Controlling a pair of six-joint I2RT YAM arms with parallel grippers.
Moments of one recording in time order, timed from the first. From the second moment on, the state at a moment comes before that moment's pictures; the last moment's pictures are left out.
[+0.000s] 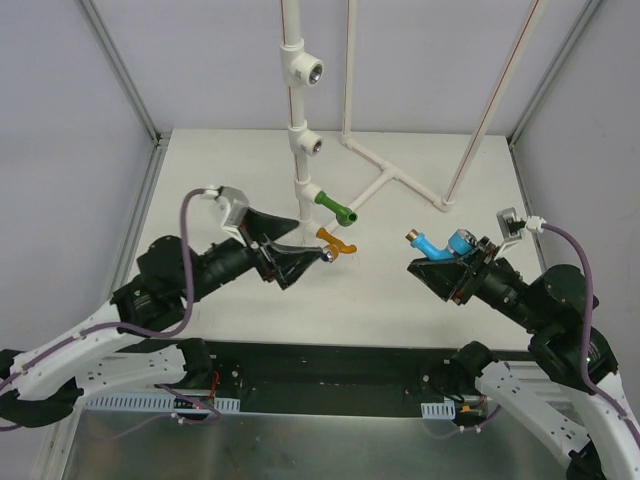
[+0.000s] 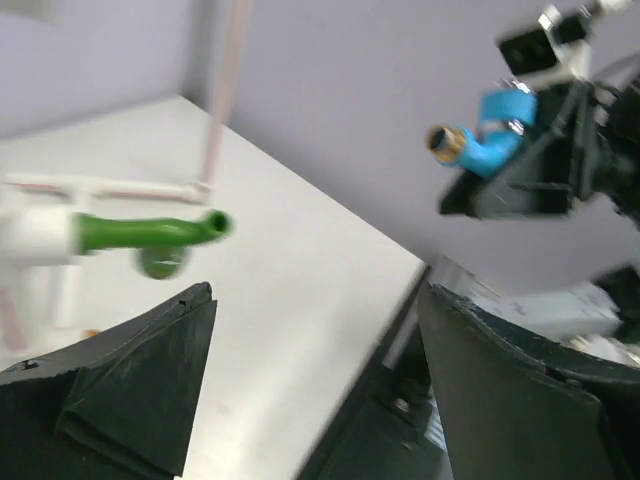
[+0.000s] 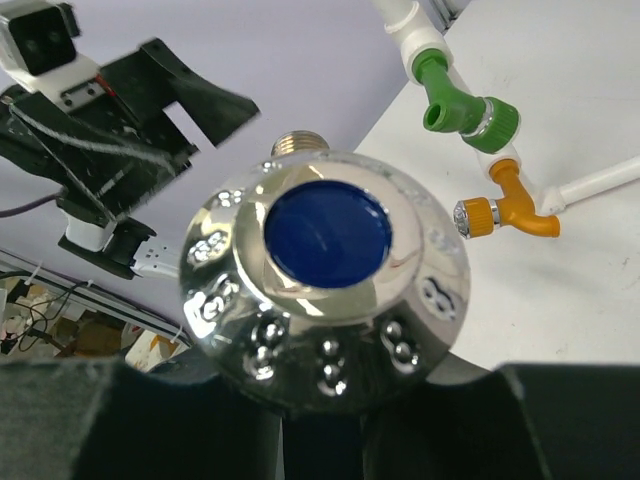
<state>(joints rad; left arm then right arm) -1.09 0.78 0.97 -0.09 0.01 -0.41 0.65 0.43 0.98 -0.54 -0.29 0.71</state>
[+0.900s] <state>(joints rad) -0.52 1.14 0.95 0.32 0.24 -0.11 0.65 0.38 0.95 -0.60 -0.26 0.70</state>
